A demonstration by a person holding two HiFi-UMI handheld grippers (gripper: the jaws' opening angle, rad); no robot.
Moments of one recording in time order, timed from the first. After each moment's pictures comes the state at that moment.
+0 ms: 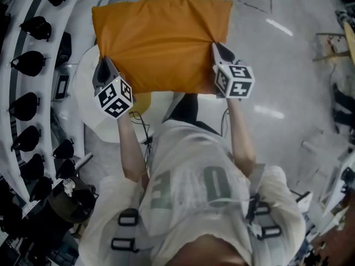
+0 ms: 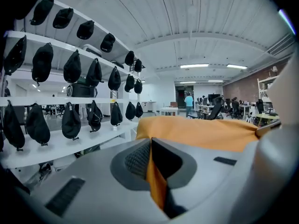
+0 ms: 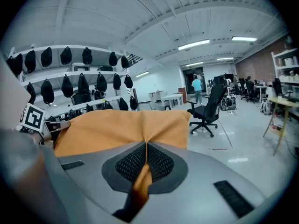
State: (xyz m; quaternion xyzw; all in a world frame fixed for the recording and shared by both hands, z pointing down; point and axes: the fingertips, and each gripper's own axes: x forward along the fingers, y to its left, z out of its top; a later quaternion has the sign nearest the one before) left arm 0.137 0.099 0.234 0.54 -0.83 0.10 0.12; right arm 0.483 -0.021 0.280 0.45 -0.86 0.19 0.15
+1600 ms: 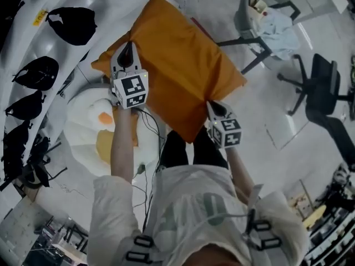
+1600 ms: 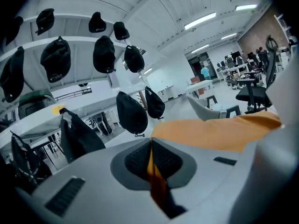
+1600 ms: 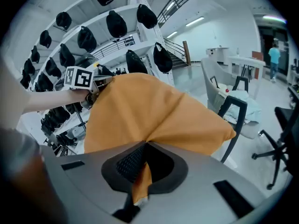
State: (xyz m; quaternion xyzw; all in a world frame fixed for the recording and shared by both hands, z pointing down) left arm -0.204 -0.508 0.288 0.37 -0.88 0.29 0.05; right arm 0.118 -0.591 0.433 0.05 -0.91 0.19 0.37
